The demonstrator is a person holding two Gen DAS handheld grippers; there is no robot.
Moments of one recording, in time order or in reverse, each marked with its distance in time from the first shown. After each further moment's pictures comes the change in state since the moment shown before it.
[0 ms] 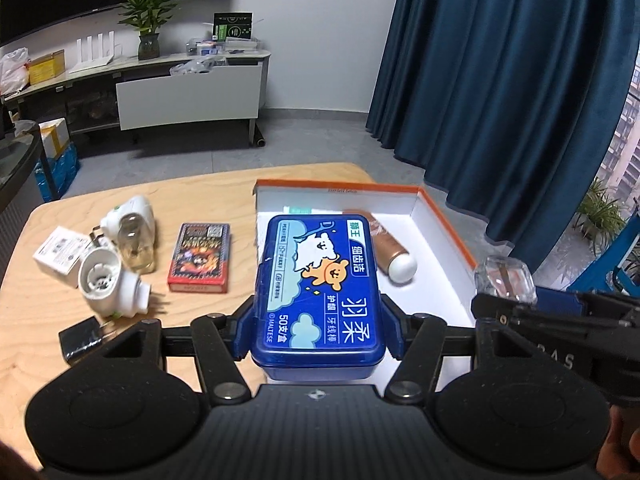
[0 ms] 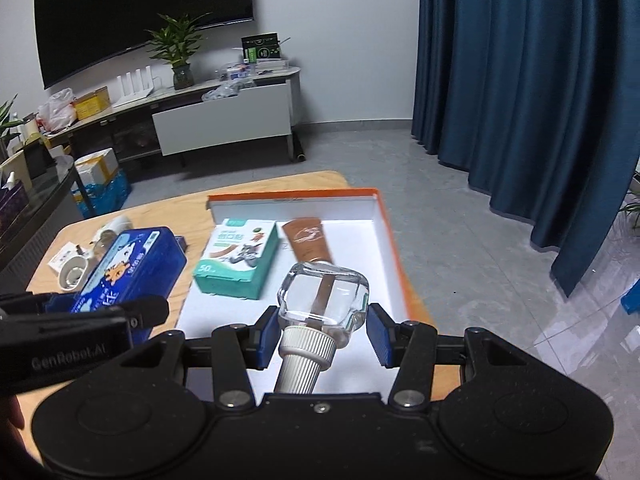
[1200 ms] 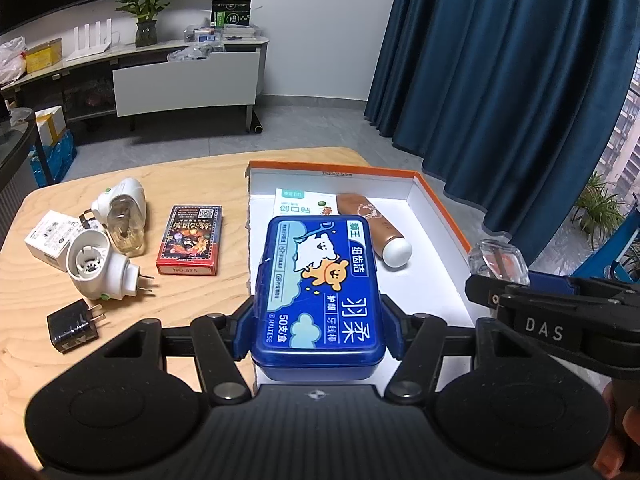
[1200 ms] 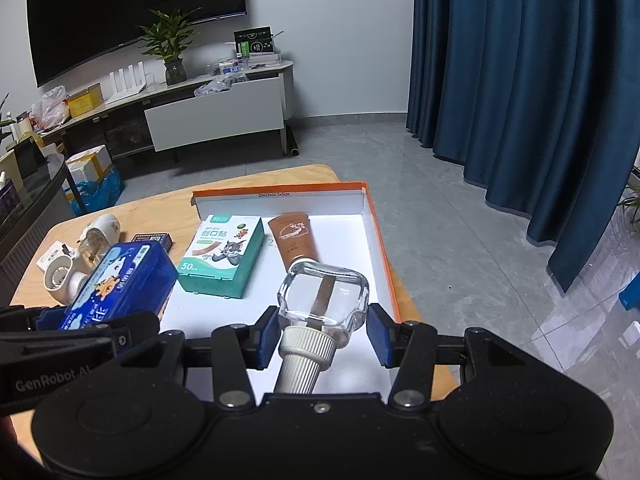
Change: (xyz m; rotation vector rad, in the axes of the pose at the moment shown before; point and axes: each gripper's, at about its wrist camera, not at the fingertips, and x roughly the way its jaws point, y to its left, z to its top) left arm 0.004 -0.008 -0.006 -0.010 0.040 -0.008; right arm 0.014 -0.007 0.001 0.003 0.018 -0.003
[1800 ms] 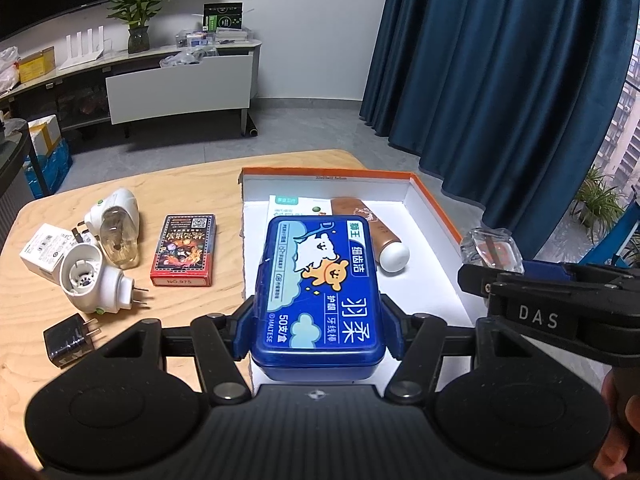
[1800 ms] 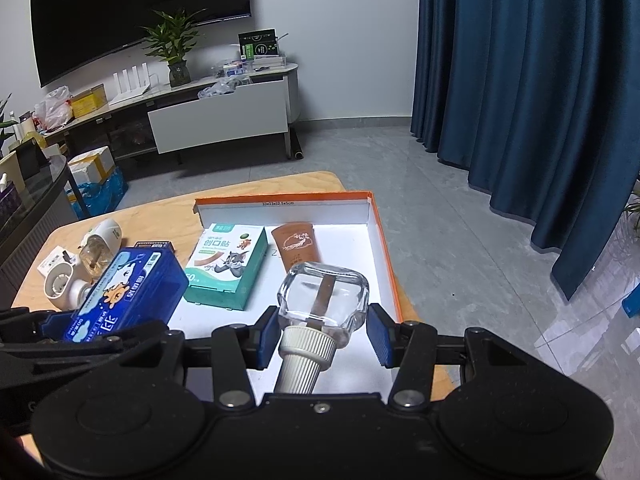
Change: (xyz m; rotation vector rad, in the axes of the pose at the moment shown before) left arm 0.007 -0.003 0.004 0.028 -0.001 -0.002; right arm 0.002 -0.001 0.006 -0.005 -0.009 0.006
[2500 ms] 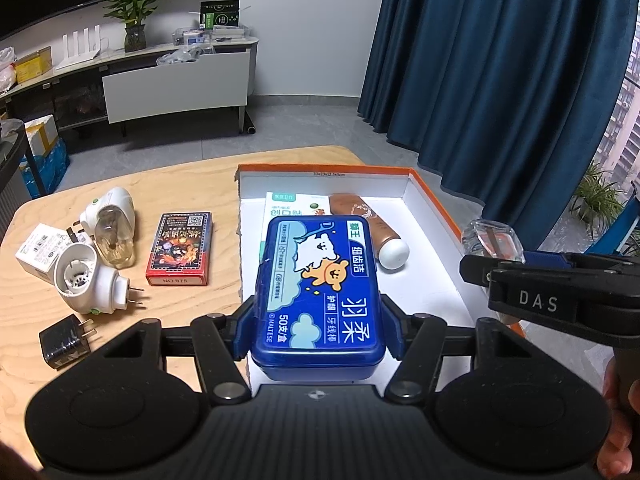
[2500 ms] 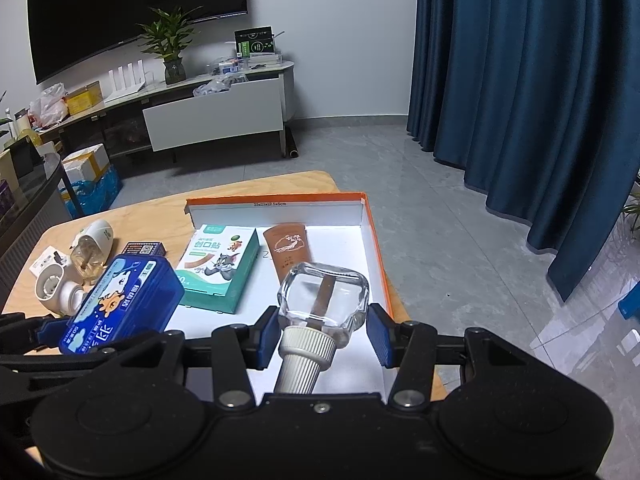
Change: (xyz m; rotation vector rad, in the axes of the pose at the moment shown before) left arm 0.005 -0.001 0.000 0.009 0.008 -0.001; right arm 0.008 -0.002 0.006 -0.004 0.011 -0.014
